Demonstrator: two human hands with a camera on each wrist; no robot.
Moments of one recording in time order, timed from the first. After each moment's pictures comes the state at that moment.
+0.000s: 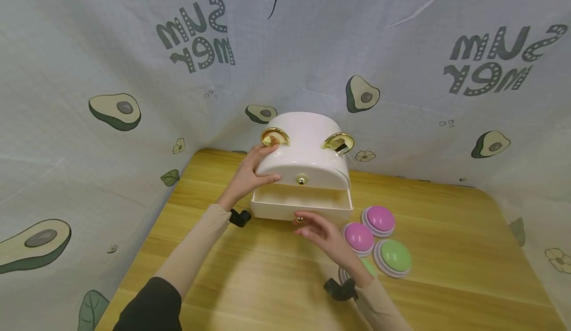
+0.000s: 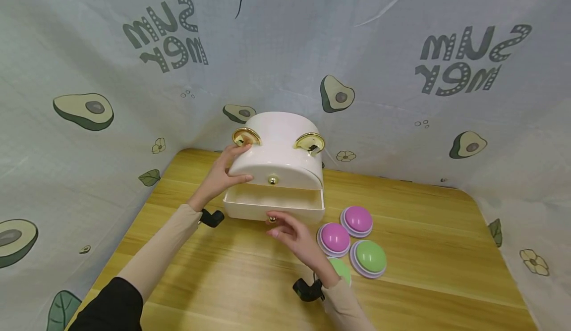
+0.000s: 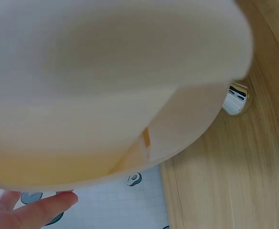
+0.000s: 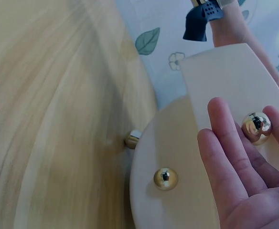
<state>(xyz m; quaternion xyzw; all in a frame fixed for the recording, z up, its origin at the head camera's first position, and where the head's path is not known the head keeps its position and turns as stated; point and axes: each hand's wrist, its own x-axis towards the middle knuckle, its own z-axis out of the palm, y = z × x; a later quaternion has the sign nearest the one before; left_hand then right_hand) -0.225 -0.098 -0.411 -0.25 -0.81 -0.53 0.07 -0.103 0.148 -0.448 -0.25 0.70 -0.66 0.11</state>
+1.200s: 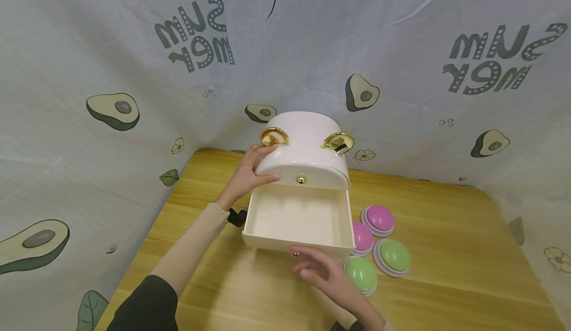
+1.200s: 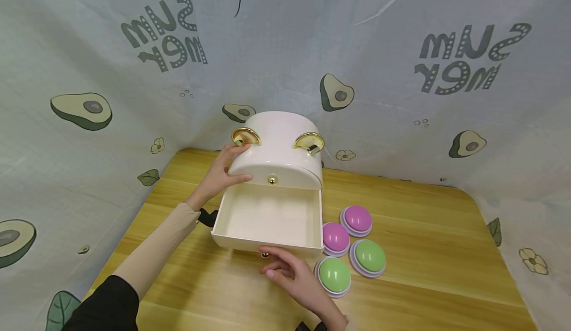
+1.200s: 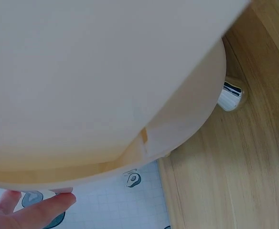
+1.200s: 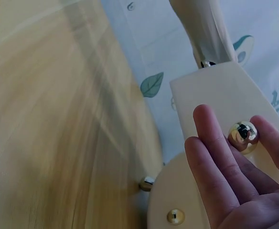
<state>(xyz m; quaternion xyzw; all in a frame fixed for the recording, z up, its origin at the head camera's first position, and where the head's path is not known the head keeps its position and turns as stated) -0.201 -0.096 -0.375 -0.25 -0.80 -0.54 0.05 -0.034 0.146 -0.445 -0.26 0.70 -0.65 0.14</state>
